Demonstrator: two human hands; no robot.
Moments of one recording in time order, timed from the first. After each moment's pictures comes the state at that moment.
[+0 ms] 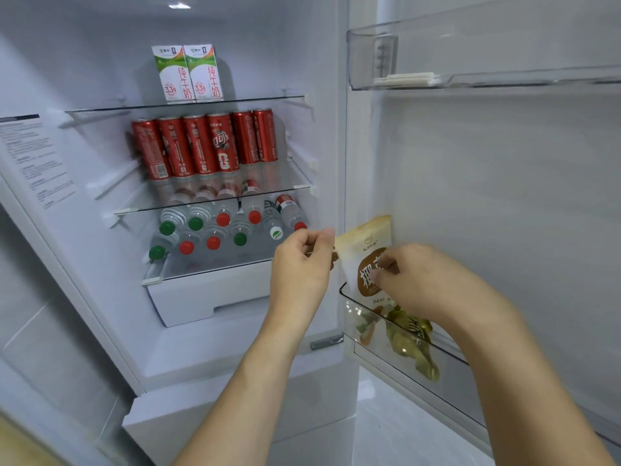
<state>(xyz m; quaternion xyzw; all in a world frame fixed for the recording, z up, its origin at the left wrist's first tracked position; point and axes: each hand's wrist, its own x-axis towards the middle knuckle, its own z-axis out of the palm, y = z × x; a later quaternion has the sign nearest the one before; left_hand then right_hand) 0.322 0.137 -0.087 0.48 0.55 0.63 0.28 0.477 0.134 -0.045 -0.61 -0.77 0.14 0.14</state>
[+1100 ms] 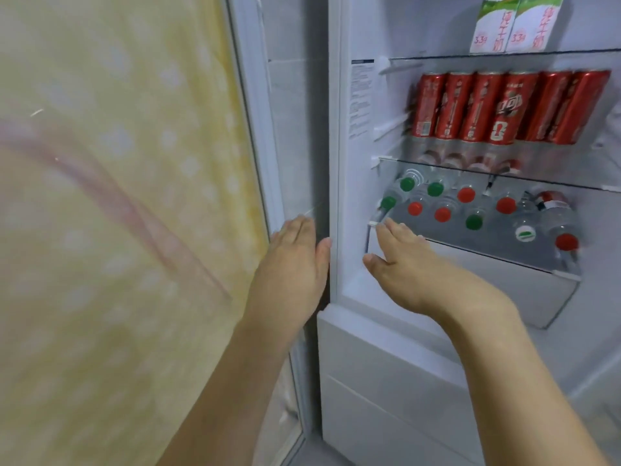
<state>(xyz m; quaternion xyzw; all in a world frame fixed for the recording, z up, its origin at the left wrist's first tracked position) 0.149 -0.055 -0.100 0.34 0.89 0.26 -0.12 0.244 0.080 -0.064 -0.21 -0.96 0.17 0.01</state>
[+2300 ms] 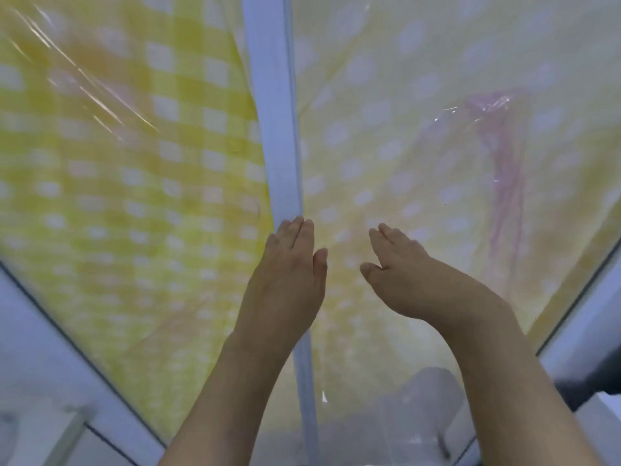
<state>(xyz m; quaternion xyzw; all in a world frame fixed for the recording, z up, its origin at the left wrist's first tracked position) 0.236 -0.401 -0.087 -0.06 0.95 0.17 -0.24 0.180 -0.250 -0.053 0.24 -0.96 0.14 -0.09</state>
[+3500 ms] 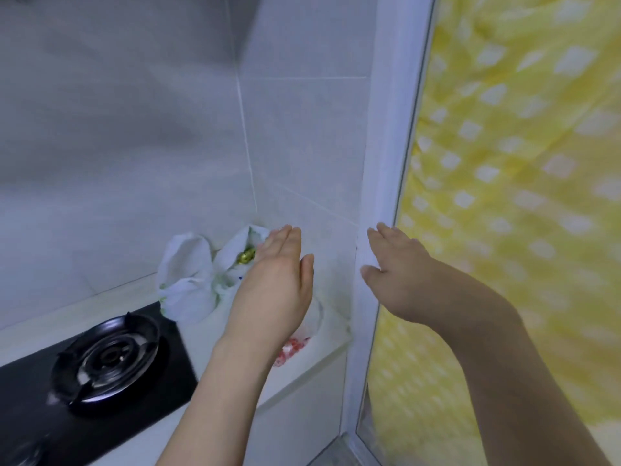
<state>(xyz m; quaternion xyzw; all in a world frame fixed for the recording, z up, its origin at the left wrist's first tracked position) 0.564 -0.686 -0.104 -0.50 0.80 0.07 -0.31 0.399 -0.629 -0.051 0.67 -0.74 0.08 -0.09</state>
